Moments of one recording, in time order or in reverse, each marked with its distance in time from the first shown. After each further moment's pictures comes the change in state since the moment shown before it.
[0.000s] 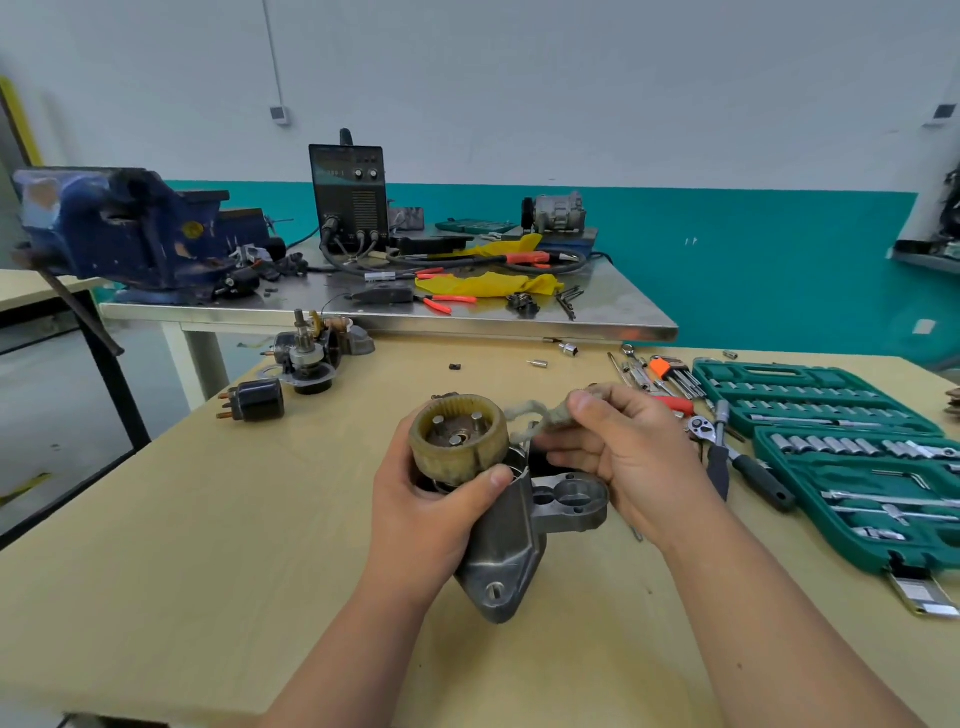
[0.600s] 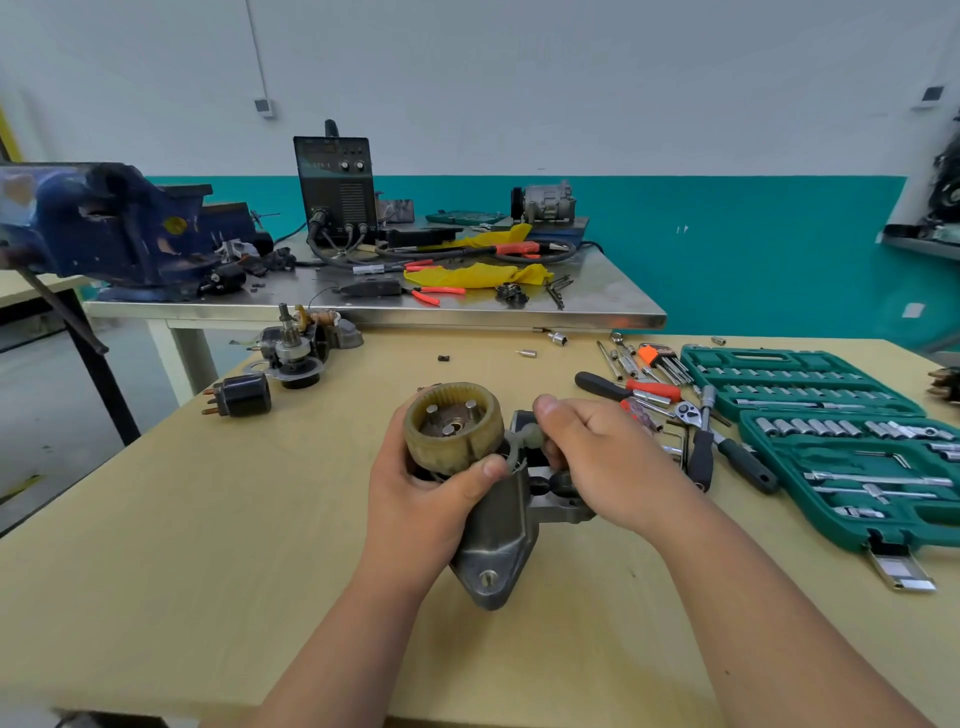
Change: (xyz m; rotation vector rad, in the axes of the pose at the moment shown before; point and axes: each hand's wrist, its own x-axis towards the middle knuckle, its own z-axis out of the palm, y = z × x) left_hand -0.001 -0.002 0.009 -0.036 -0.032 -0.003; right_hand -0.016 -0.014 0.004 -0.903 -0.067 0.005
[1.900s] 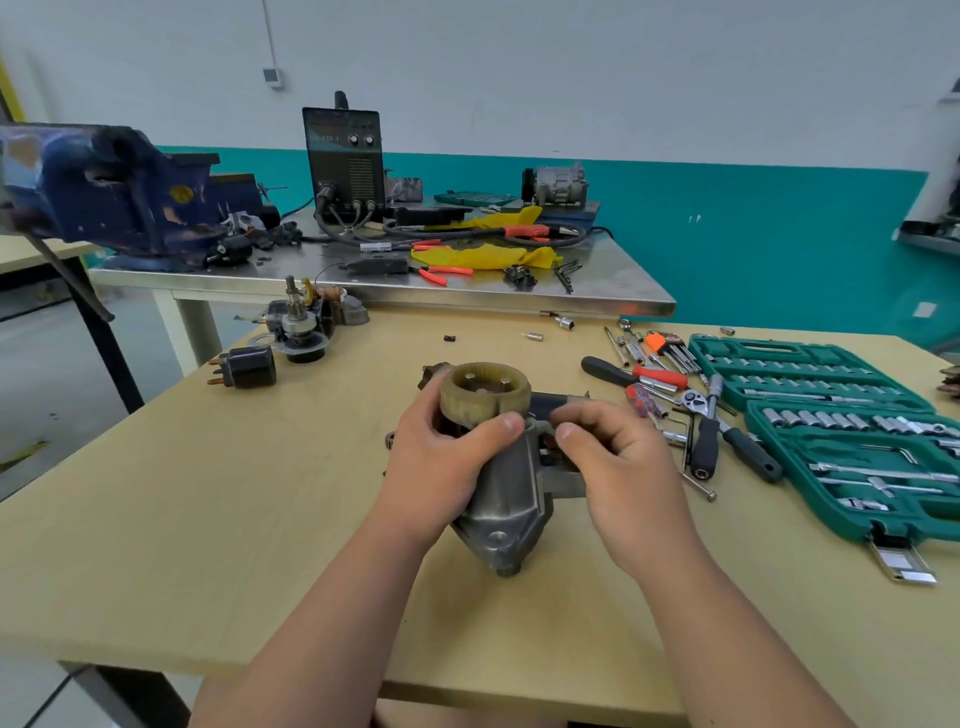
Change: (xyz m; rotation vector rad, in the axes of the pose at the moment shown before) left_hand 0.011 0.001 0.003 0.080 -0.107 -0.266; right_hand -0.018 0.026 0.028 0.466 0.291 -0.083
